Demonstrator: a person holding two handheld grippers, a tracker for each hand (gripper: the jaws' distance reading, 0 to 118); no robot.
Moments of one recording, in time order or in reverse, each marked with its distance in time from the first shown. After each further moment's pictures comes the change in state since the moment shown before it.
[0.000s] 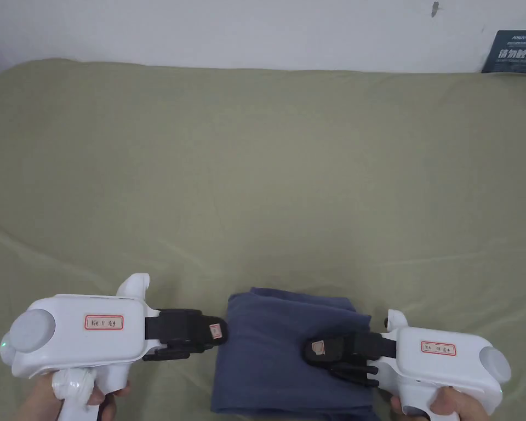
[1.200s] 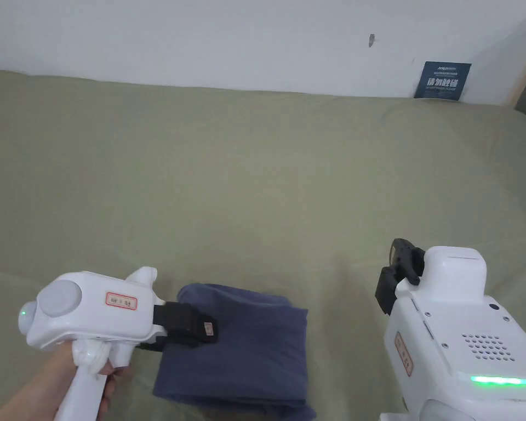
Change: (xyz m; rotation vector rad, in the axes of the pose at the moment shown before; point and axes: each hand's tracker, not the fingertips) left arm 0.027 0.024 -0.039 -0.112 0.085 -0.045; right arm -0.192 -0.120 0.053 1.037 -0.961 1.032
